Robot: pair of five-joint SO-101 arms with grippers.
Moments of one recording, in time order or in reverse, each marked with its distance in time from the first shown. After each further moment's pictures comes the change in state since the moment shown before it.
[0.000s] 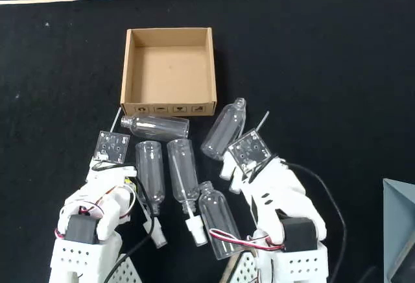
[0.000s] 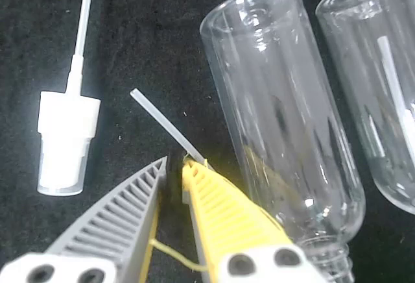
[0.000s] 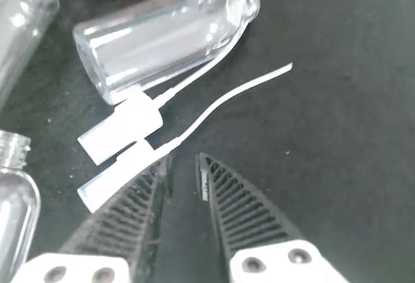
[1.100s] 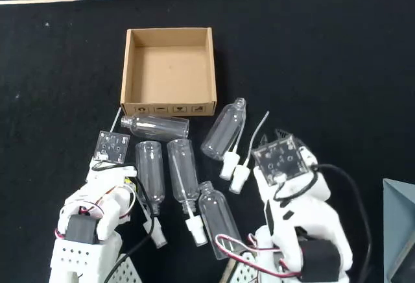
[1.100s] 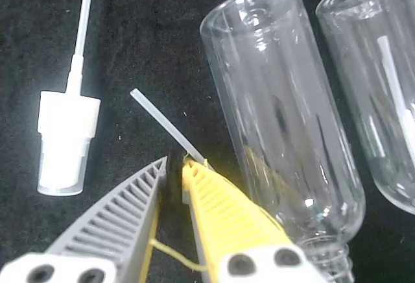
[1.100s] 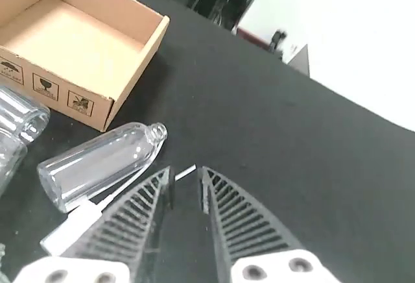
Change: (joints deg) left arm 0.0 0.0 0.0 0.0 0.0; right arm 3.4 6.0 -24.2 0.0 -4.3
